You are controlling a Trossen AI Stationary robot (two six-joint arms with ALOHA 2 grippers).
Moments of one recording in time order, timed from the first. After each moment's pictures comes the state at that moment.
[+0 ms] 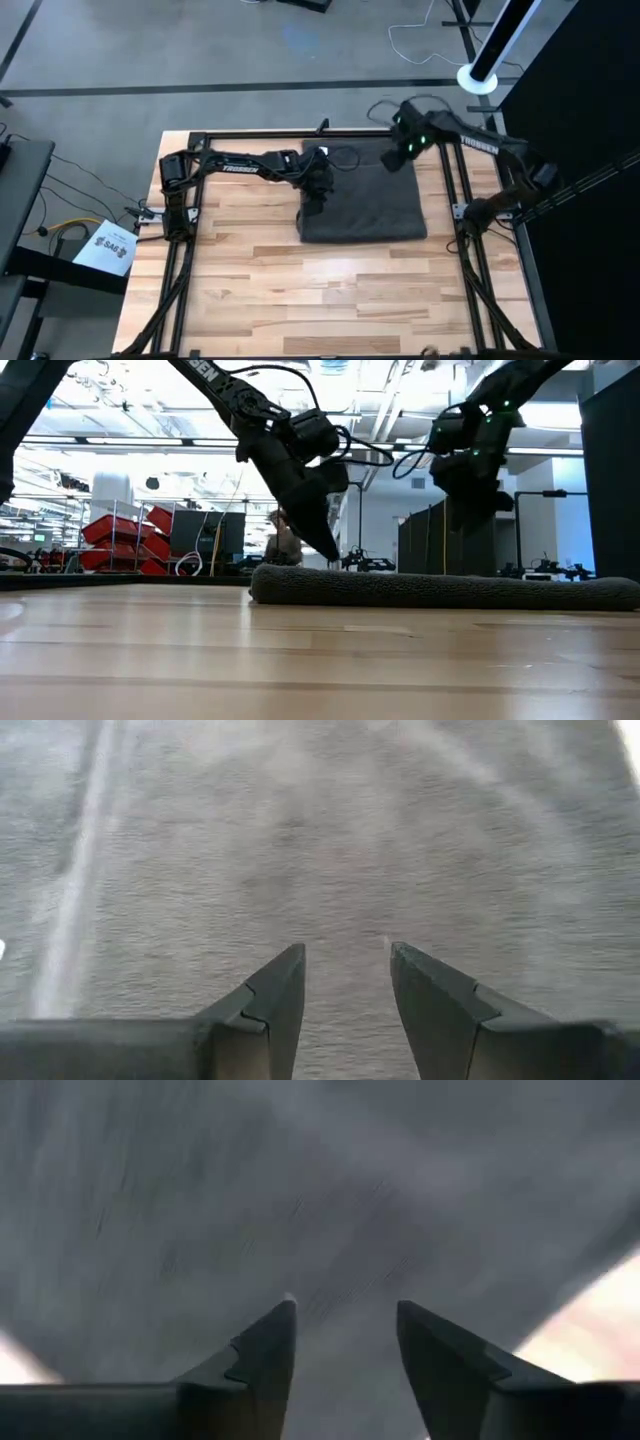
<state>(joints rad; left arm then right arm) 0.32 1.92 1.29 -0.34 0.14 0.24 -0.69 1.44 1.02 -0.93 -0.18 0.20</state>
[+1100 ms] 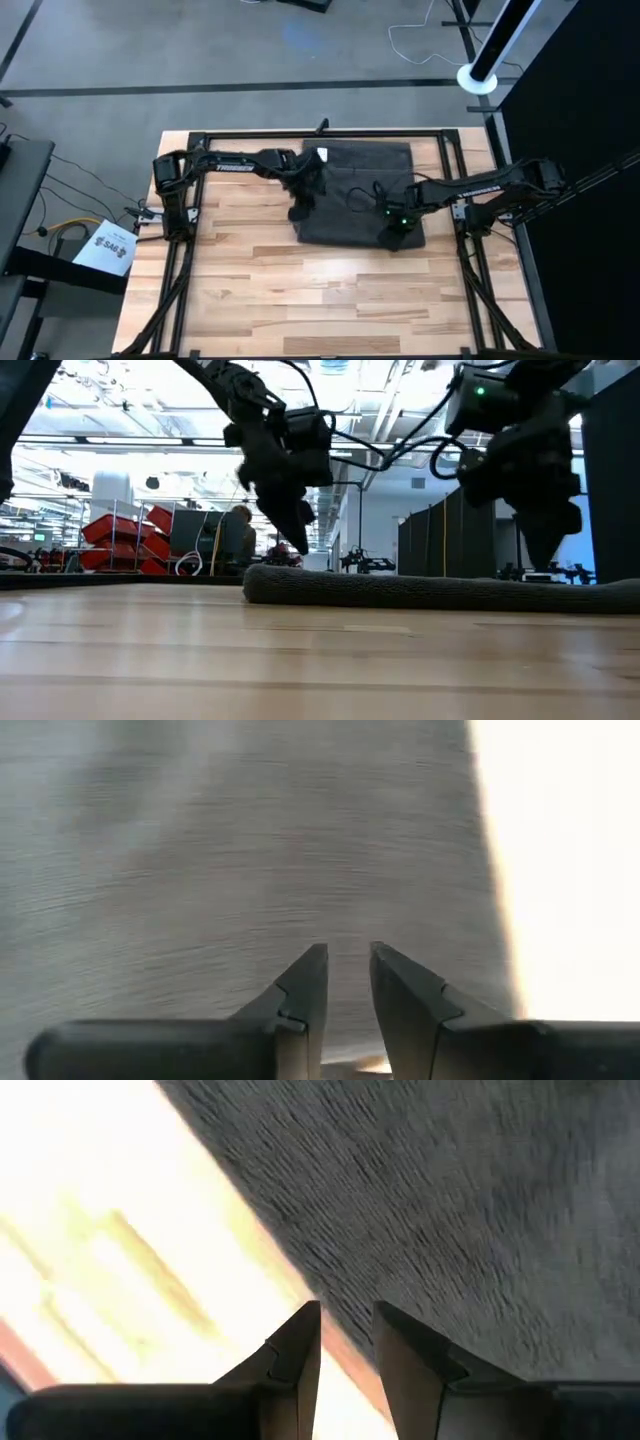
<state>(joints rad) 0.27 1.87 1.29 -0.62 0.40 0.36 0.01 1.38 0.73 -0.71 -0.23 0.74</state>
